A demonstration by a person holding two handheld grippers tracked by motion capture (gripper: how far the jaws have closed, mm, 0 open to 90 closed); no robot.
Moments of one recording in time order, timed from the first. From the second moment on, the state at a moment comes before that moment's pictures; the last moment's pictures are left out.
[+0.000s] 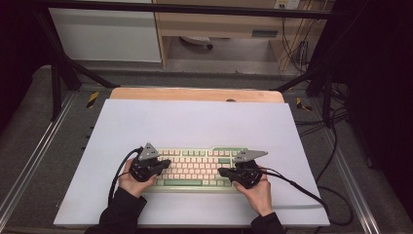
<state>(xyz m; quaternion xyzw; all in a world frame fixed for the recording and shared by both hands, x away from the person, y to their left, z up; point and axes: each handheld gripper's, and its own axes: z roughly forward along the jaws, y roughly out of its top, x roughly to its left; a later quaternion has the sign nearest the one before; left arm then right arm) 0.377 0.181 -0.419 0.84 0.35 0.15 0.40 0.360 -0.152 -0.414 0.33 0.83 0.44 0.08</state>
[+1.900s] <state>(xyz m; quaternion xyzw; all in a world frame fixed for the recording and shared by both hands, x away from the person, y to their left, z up) 0.373 0.185 -0.418 0.84 0.34 0.15 0.40 0.359 -0.152 -0.411 0.33 0.83 0.44 0.08</state>
